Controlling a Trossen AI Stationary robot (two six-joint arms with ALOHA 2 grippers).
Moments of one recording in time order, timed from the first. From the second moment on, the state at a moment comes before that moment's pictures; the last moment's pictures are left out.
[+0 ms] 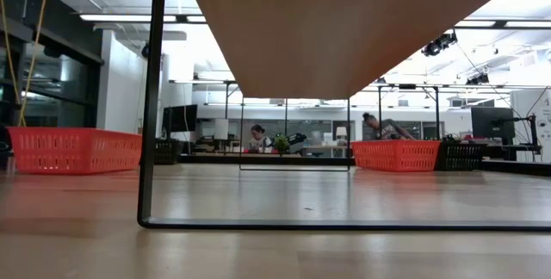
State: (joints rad) left arm 0.13 1.10 1.27 -0.61 -0.50 -0.85; right arm 0.24 1.33 1.44 -1.07 0.44 0.59
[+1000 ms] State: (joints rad) left arm 0.16 1.43 1.27 -0.59 -0.50 -1.16; right arm 0.25 1.33 1.44 -1.15 0.50 0.66
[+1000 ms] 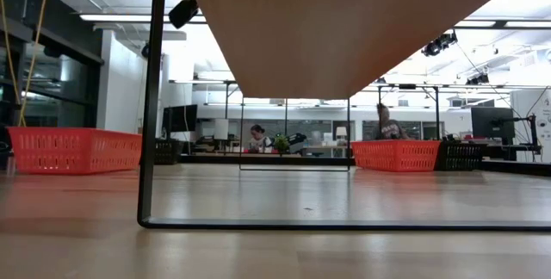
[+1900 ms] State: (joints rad) left arm 0.18 1.43 1.27 -0.63 -0.45 -1.13; right arm 0.25 1.33 1.44 -1.15 0.55 0.66
